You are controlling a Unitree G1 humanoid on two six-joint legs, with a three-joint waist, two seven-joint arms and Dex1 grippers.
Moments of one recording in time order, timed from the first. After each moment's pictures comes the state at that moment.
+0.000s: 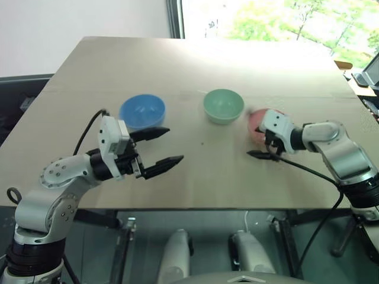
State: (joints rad) left arm -0.09 0.81 0.28 -0.46 -0.73 0.47 -1.00; right arm -0.69 -0.72 0.27 -0.14 0.09 0.67 0.98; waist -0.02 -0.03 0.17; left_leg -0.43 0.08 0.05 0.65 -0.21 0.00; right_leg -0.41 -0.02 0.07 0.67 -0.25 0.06
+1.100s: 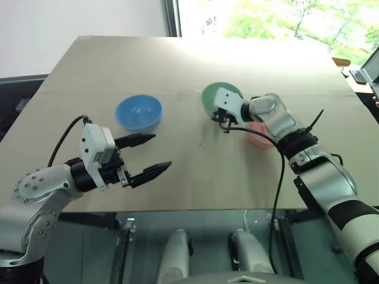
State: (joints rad) left arm 0.04 0.83 0.39 -0.55 -0.74 0.50 -0.91; right arm -1.14 -0.30 0.37 0.81 -0.13 0.09 0.91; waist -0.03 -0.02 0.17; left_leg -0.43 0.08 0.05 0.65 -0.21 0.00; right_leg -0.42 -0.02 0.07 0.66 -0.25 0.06
